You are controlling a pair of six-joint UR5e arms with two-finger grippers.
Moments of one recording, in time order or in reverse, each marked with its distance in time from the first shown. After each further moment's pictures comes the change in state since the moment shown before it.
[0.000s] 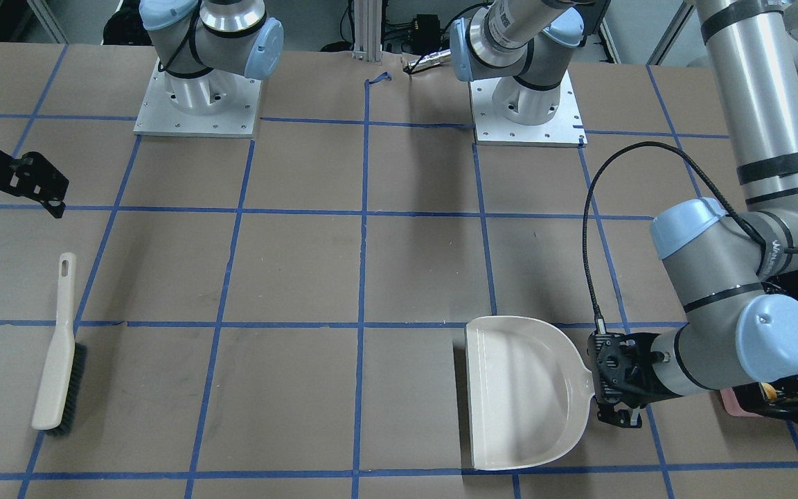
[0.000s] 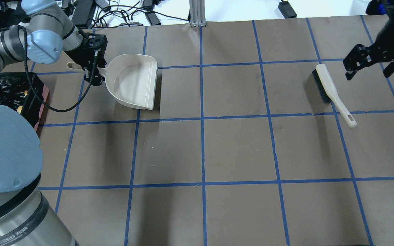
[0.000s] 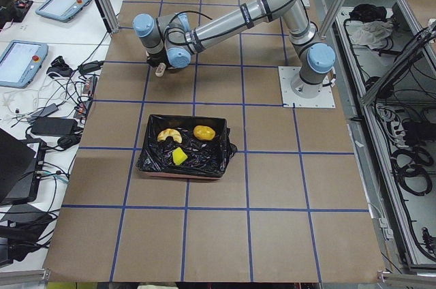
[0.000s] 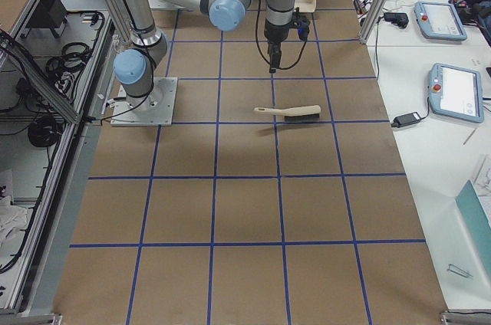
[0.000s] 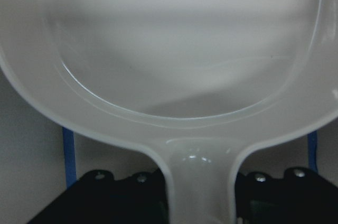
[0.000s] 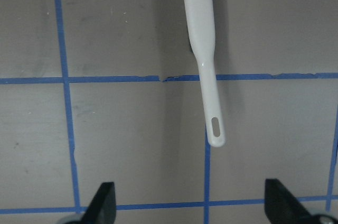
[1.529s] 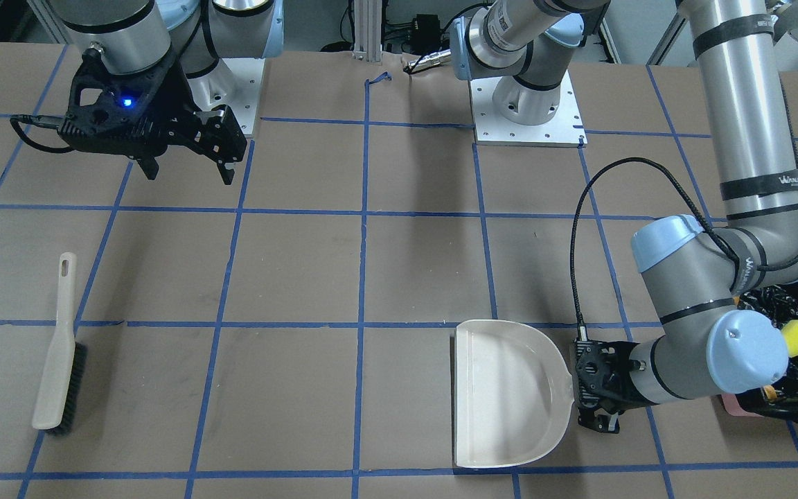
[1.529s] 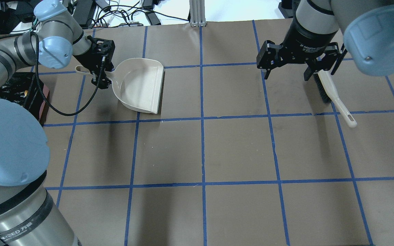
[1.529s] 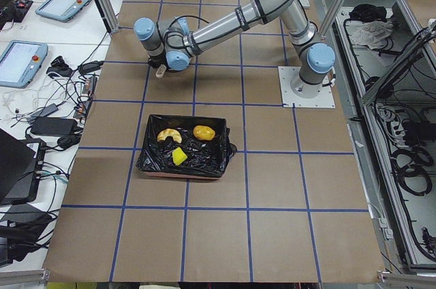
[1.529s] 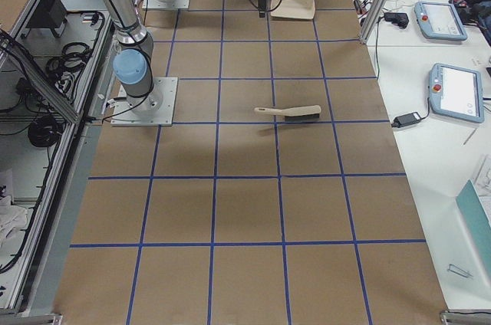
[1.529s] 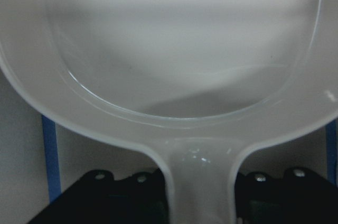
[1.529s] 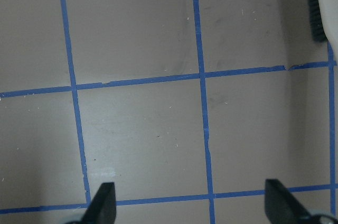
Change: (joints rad) left arm -0.019 -0.035 -0.015 0.042 -0.014 0.032; right arm 0.335 -0.041 -0.035 0.014 0.074 0.402
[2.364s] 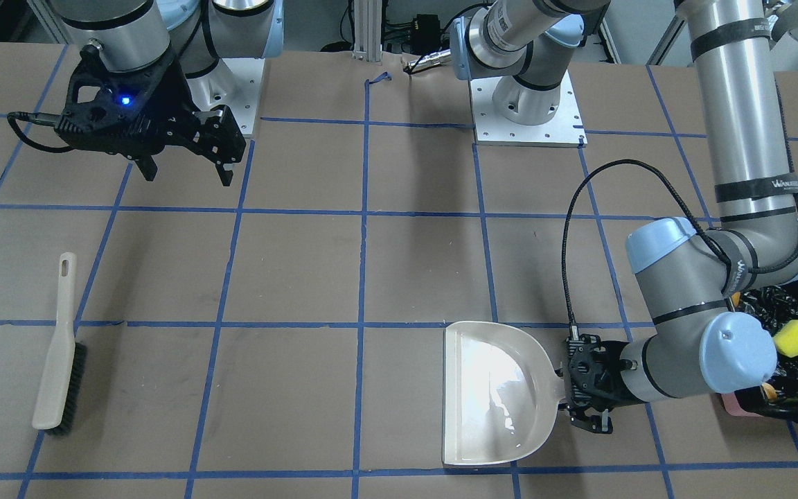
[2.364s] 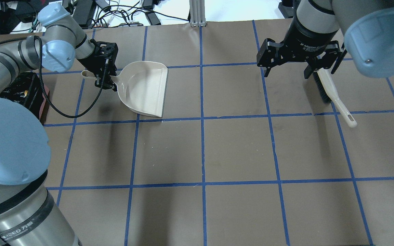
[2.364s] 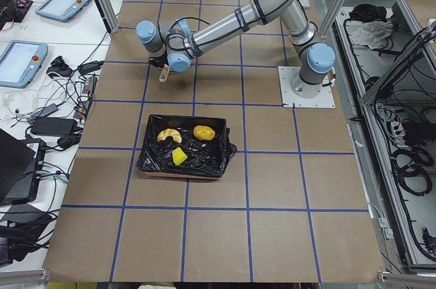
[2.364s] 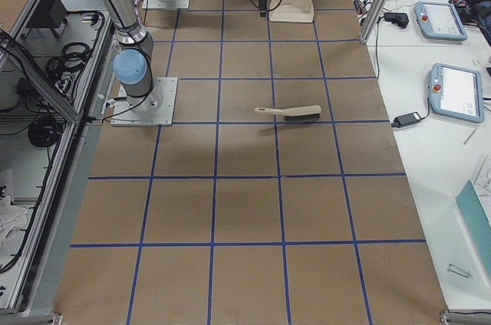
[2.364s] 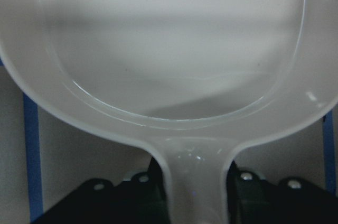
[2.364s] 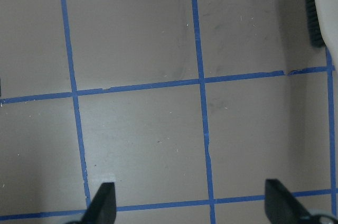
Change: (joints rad) left arm -0.002 -0.004 -0.019 0.001 -0.053 -0.015; right arm 0.000 -0.003 0.006 -0.021 -0.003 0.006
